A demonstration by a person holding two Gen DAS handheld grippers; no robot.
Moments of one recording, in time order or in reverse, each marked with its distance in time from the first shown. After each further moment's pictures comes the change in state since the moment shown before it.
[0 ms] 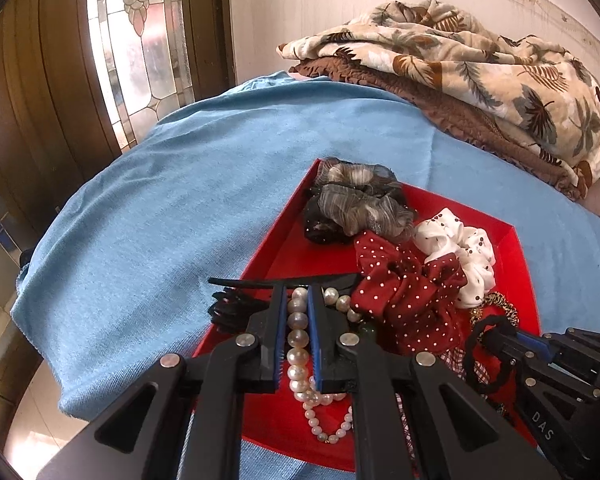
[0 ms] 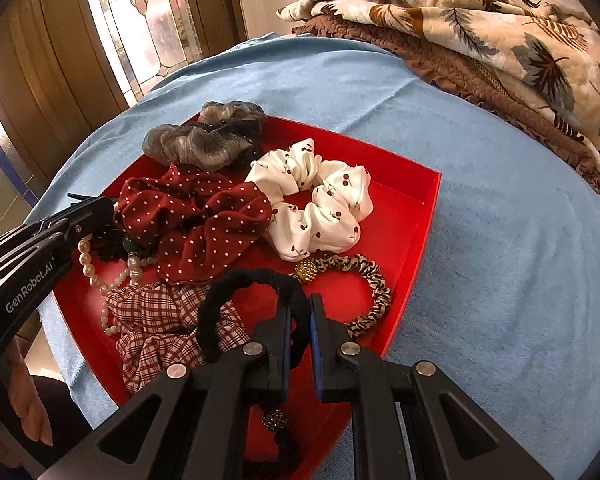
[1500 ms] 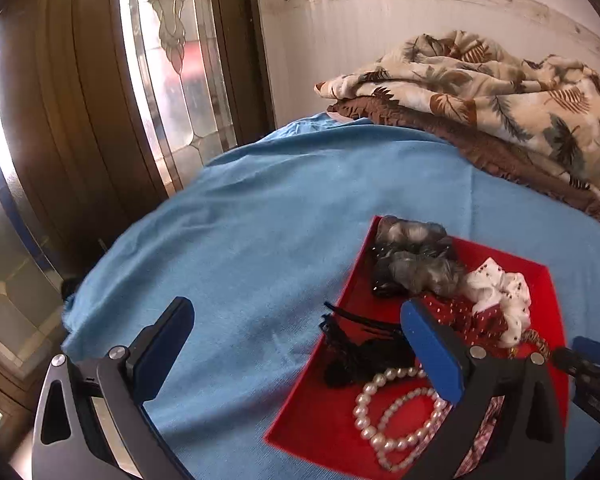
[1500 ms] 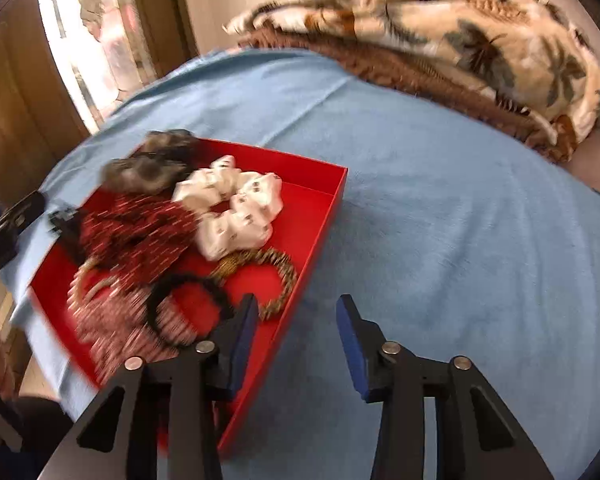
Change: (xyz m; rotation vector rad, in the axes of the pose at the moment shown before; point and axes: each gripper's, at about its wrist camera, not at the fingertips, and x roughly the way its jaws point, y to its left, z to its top) left arm -0.022 0.029 0.023 -0.015 -0.131 0.128; right arm -0.011 -0.049 0.007 0.130 0.019 -0.126
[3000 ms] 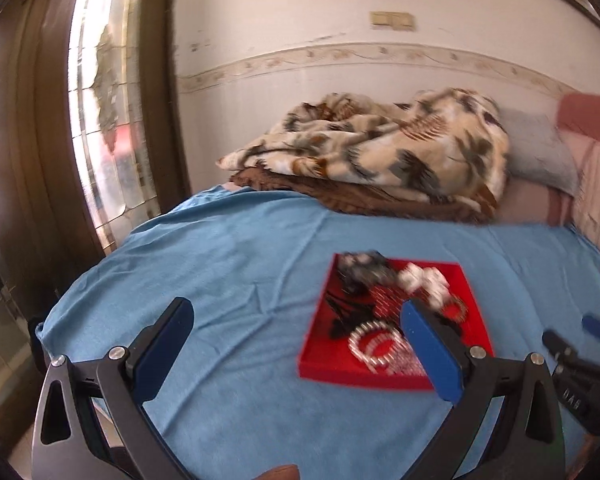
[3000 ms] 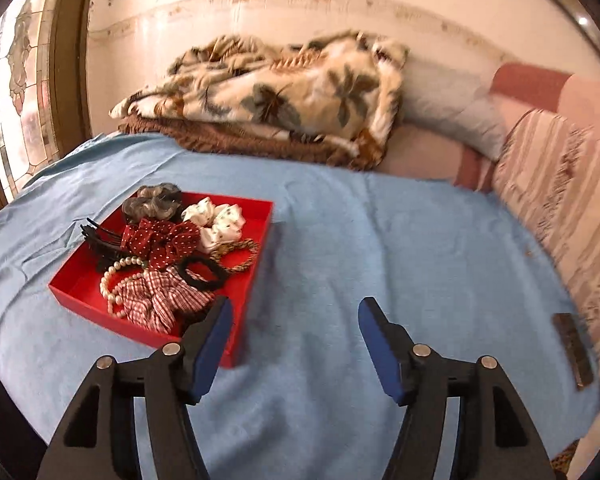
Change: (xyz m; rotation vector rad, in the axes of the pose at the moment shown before) left arm -0.187 -0.137 -0.056 0.137 -0.231 -0.241; right arm -0.190 -0.130 -0.142 0.159 -0.362 -0.405
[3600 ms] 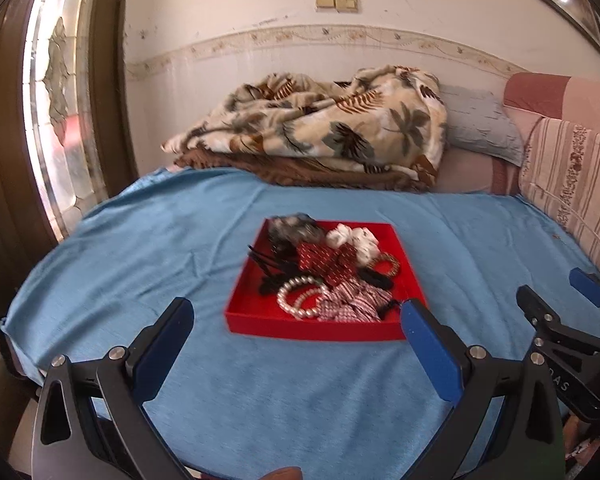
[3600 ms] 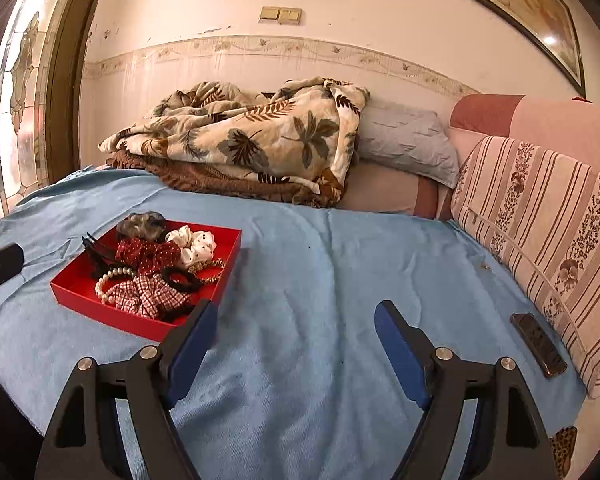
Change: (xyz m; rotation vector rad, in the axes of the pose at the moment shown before) left arm -0.018 -0.032 -0.031 0.040 0.068 -0.184; right arm -0.042 -0.015 -0.027 0.012 -0.127 -0.066
